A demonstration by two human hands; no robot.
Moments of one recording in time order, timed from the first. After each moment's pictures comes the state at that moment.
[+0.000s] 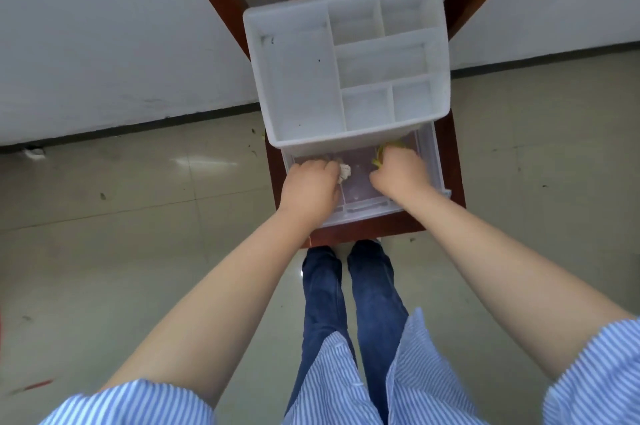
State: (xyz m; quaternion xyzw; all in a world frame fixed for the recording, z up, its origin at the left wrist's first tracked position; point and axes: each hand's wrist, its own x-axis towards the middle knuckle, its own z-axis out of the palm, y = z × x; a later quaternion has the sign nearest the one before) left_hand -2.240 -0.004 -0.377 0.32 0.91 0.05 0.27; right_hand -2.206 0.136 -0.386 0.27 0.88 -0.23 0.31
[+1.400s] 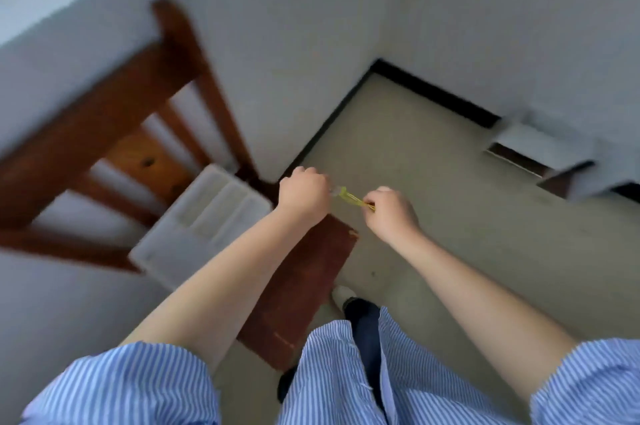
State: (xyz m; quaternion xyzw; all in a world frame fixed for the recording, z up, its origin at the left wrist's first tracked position) left_hand -2.192 0.154 -0.183 0.65 0.74 -0.06 0.18; right_hand -2.052 0.174 -0.199 0.59 0.77 -0.24 -0.01
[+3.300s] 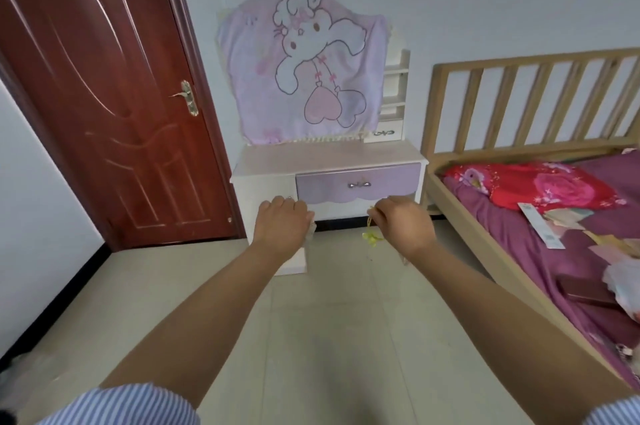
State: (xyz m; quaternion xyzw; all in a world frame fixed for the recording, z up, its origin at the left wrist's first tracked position) left_hand -0.559 -0.546 0.007 0.94 -0.27 0.20 -0.08; right_hand -0.633 -0.735 0.006 0.96 -0.06 0.24 -0.08
